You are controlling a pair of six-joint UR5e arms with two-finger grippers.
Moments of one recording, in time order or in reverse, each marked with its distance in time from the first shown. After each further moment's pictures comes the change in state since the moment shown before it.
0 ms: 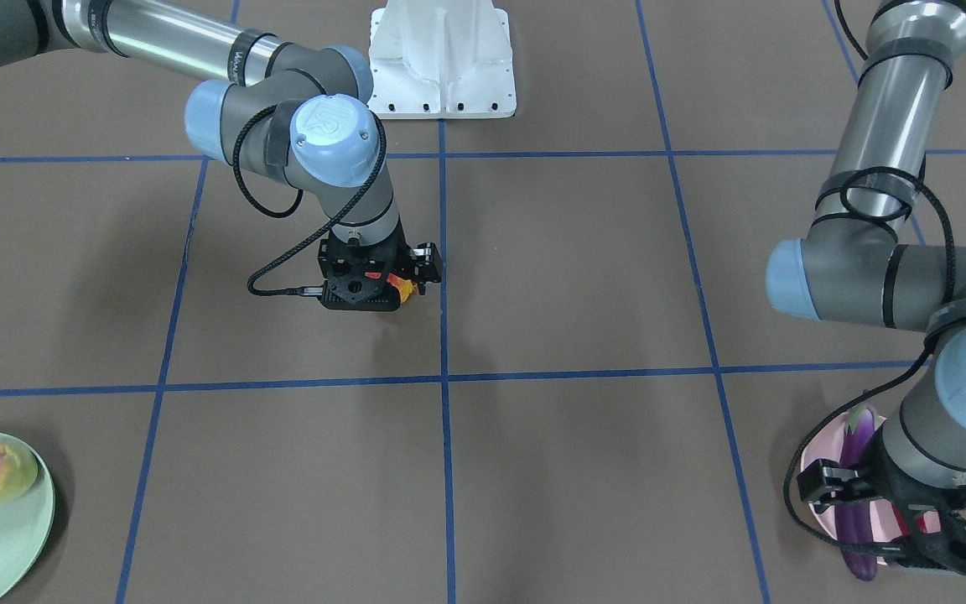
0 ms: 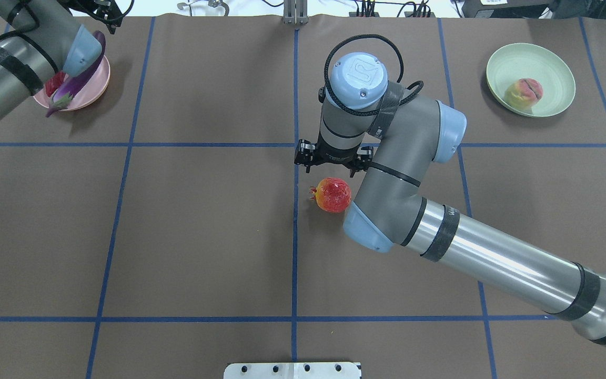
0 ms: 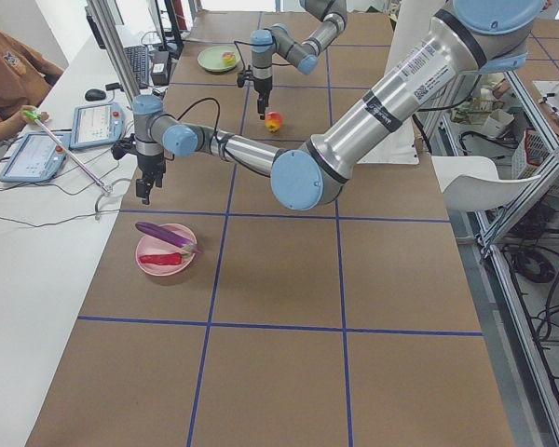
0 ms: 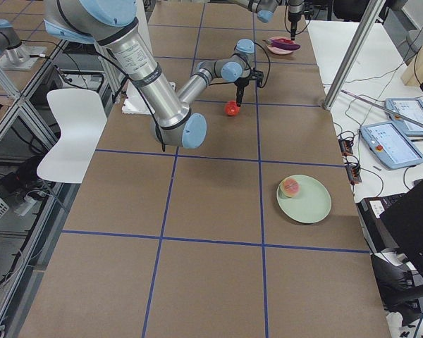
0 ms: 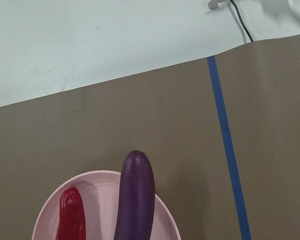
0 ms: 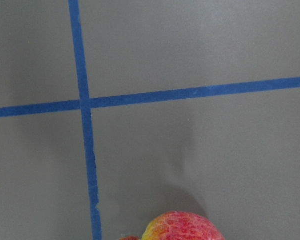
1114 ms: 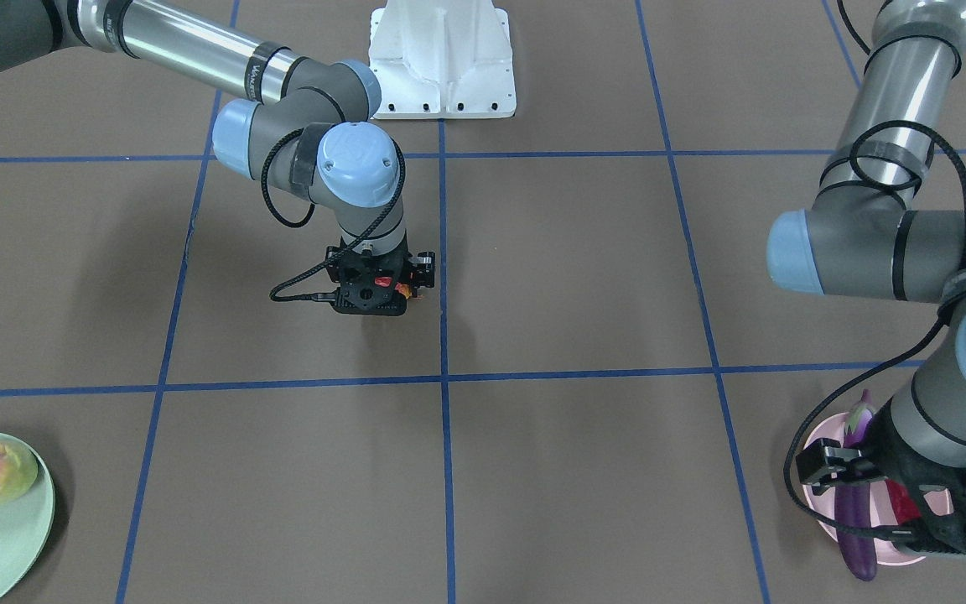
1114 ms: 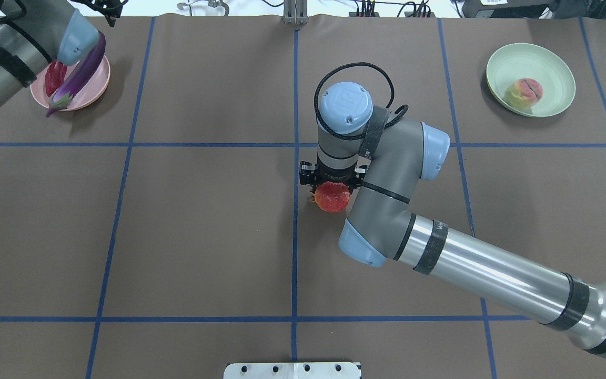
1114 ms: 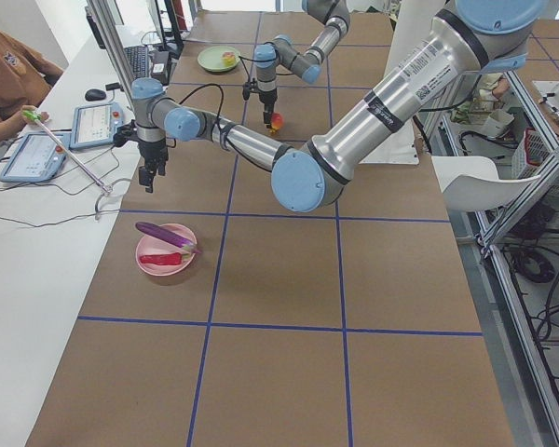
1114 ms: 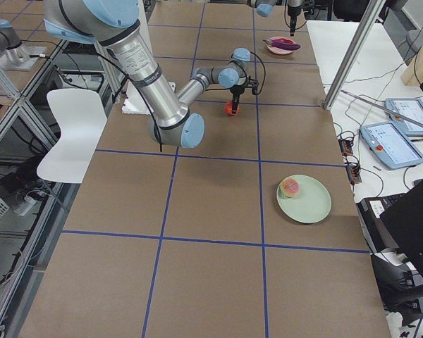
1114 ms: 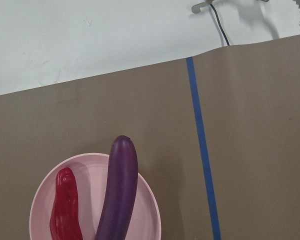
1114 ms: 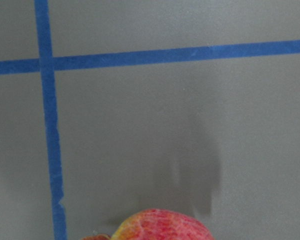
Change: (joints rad) left arm -0.008 0.006 -0.083 0.086 -0.023 0.000; right arm -0.035 -0.007 -0.053 -0.001 -0.021 -0.008
